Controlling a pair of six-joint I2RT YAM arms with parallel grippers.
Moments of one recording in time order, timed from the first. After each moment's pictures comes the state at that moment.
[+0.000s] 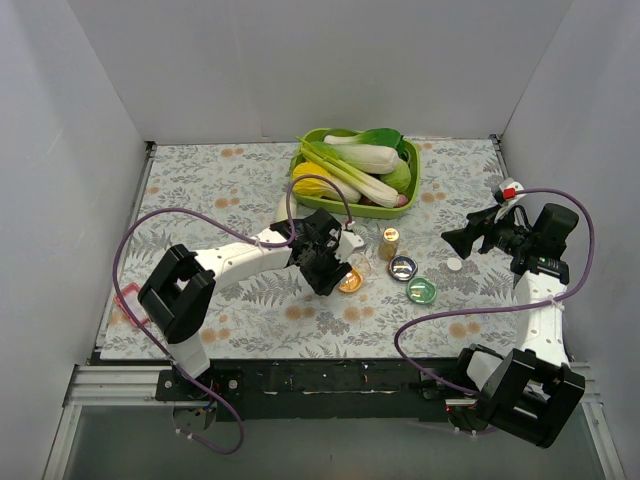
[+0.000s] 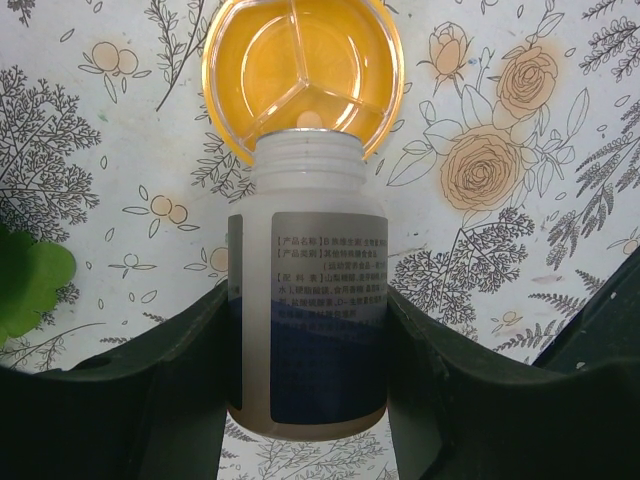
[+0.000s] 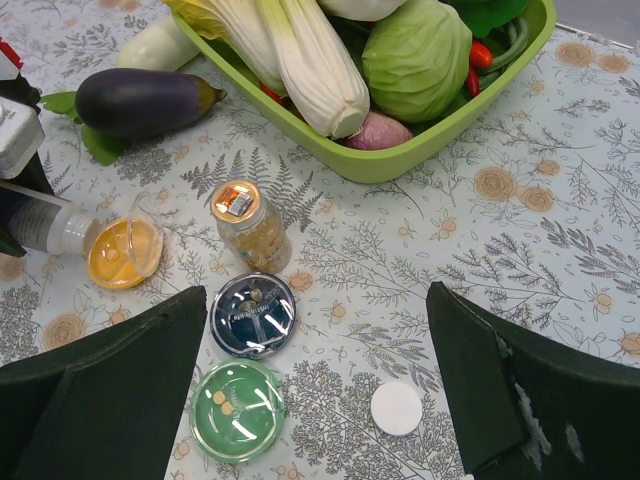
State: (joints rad) left arm -0.83 1.73 1.21 -0.60 0.21 0.17; right arm -0.39 1.02 0.74 -0.22 -1.06 -0.34
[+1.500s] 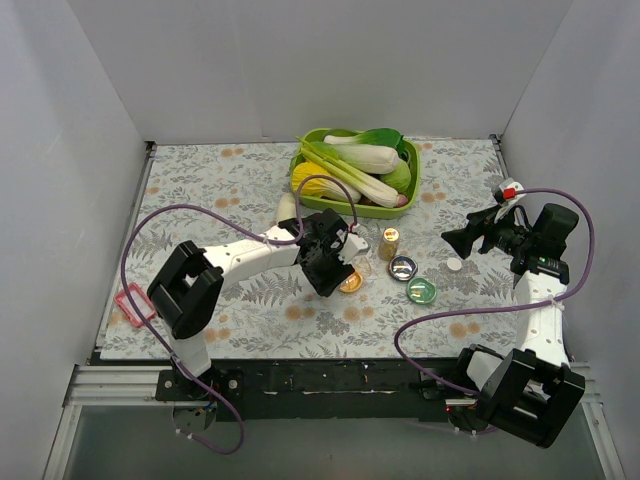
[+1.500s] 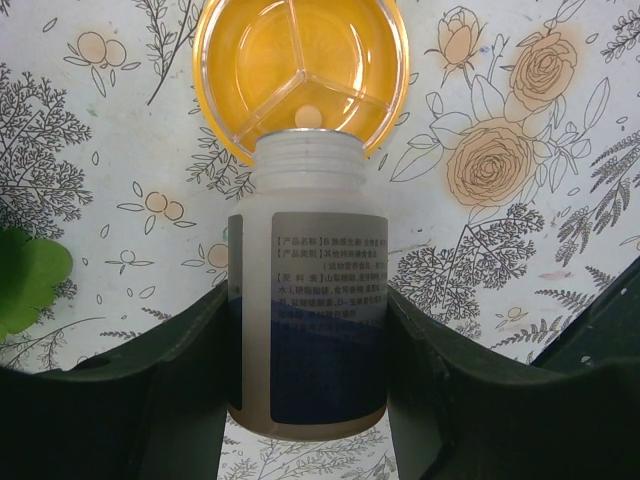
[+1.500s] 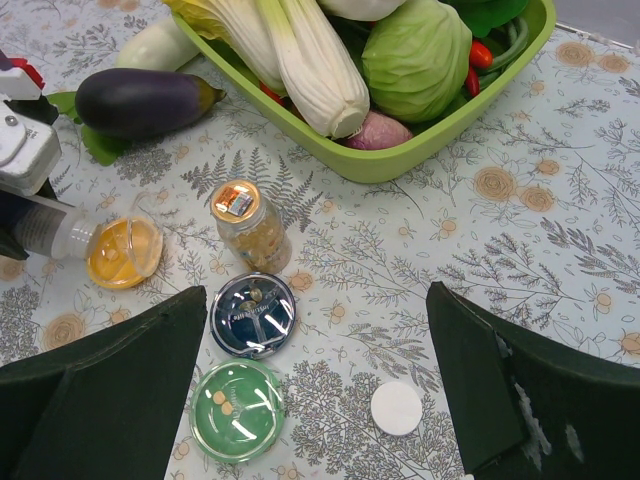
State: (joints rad) left arm -0.85 1.77 1.27 -0.68 0.17 0.18; right arm -0.39 1.02 0.74 -0.22 -1.06 -0.34
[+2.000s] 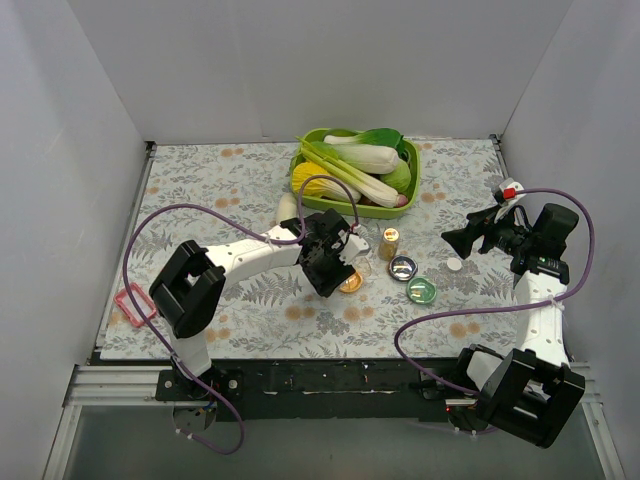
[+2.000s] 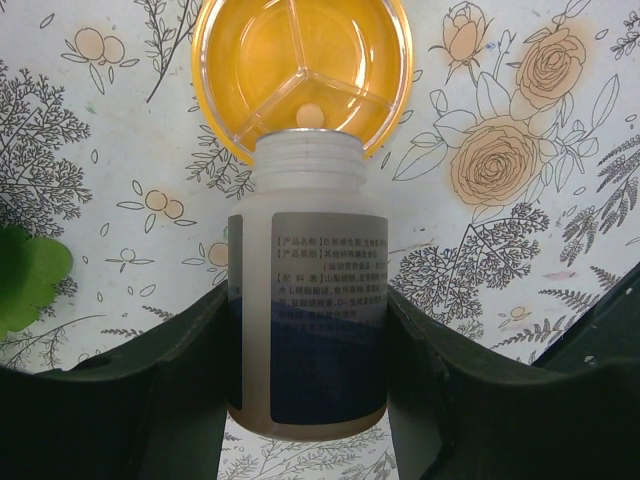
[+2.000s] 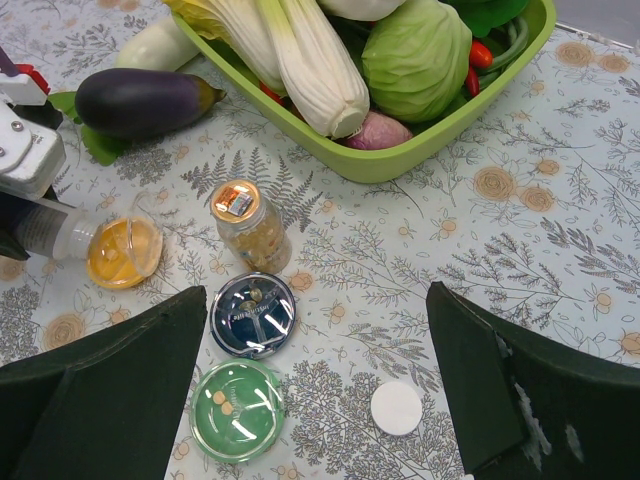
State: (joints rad) left arm -0.86 1.79 1.29 -0.70 0.16 0.18; right arm -0.39 1.02 0.74 -0.22 -1.06 -0.34
